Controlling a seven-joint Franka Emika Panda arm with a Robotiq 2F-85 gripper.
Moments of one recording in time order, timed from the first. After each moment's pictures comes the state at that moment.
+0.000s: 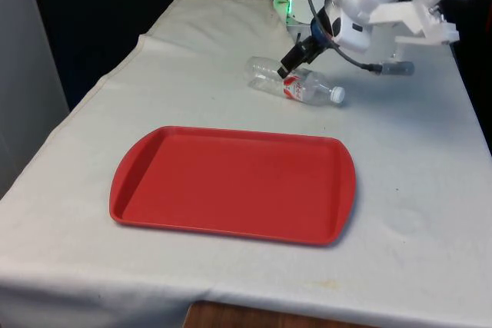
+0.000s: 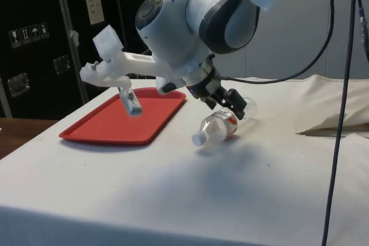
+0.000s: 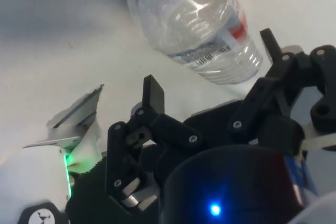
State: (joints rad) arm 0.23 0.31 -0.04 -2.34 -0.62 2.14 -0.39
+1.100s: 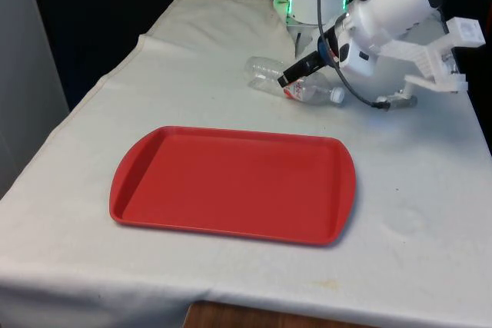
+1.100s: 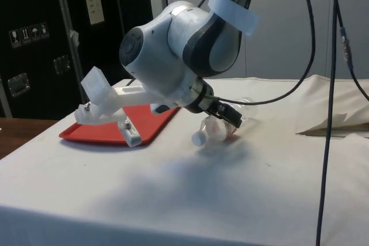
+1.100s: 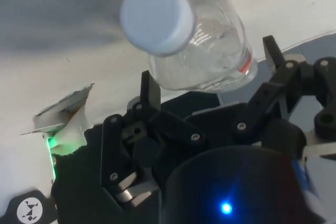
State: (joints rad) arm 0.23 0.47 0.01 -2.20 -0.66 1.98 -0.28
